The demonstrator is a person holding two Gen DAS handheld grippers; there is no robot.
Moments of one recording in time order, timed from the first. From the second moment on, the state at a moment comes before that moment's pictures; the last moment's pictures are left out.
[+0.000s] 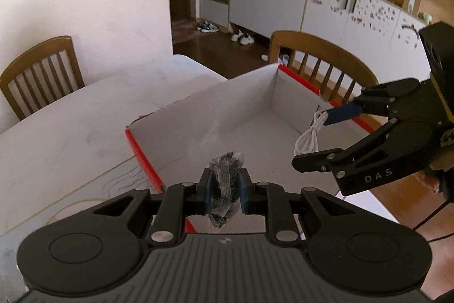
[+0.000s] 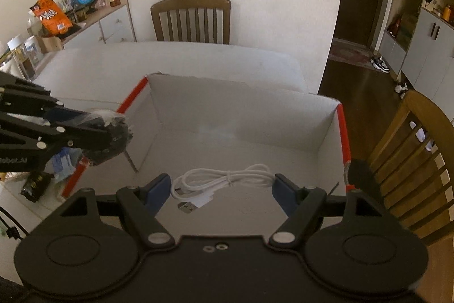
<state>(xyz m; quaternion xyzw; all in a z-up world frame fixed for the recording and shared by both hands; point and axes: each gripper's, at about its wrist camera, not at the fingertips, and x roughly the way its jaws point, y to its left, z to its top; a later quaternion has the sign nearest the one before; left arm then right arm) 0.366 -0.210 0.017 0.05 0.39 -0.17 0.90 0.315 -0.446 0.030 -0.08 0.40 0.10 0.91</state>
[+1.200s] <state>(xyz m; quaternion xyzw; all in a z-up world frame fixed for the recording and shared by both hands) 0.425 -0.254 -0.062 0.17 0.53 -0.23 0.80 0.367 -0.453 -0.028 -0.14 0.51 0.13 0.83</state>
